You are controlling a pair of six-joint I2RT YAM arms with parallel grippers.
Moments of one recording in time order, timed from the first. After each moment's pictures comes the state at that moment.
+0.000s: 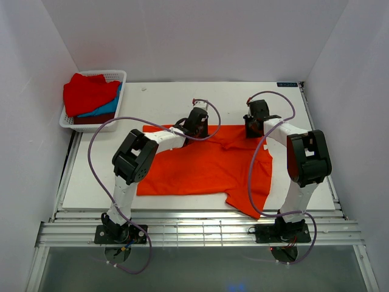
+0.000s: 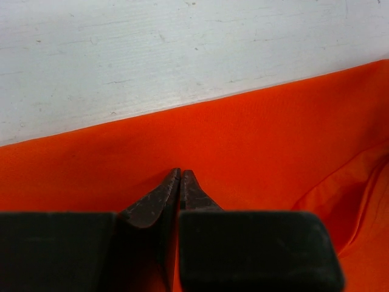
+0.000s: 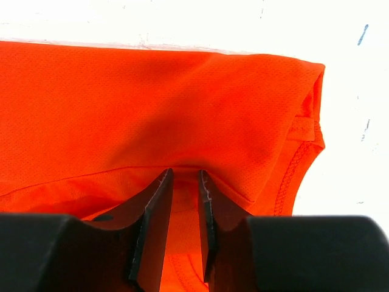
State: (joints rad) left arm -0.67 2.13 1.43 0.08 -0.18 -0.41; right arm 0.25 1.86 1.20 -0.29 0.10 0.09
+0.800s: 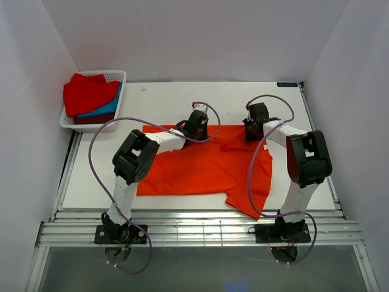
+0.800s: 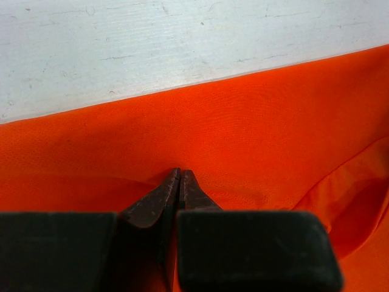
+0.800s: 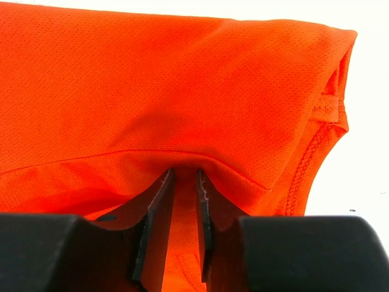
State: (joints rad) left arm -0.68 2.13 1.40 0.08 -0.18 -0.43; right arm 0.25 1.85 1.16 -0.30 0.07 0.10
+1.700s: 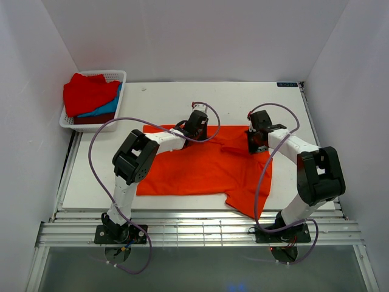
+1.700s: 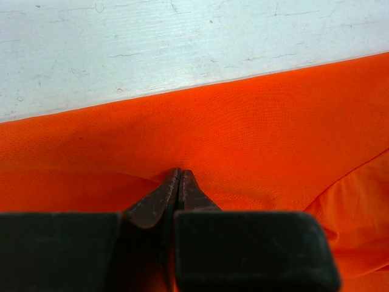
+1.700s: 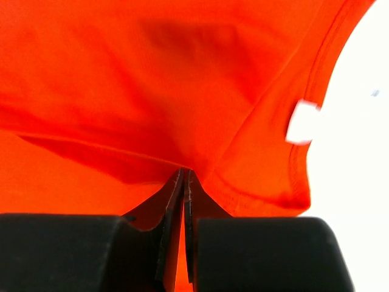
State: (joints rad) left arm -0.68 2.13 1.40 0.07 -0.20 -0.43; right arm 0.29 1.63 1.03 -0.47 0.06 0.12
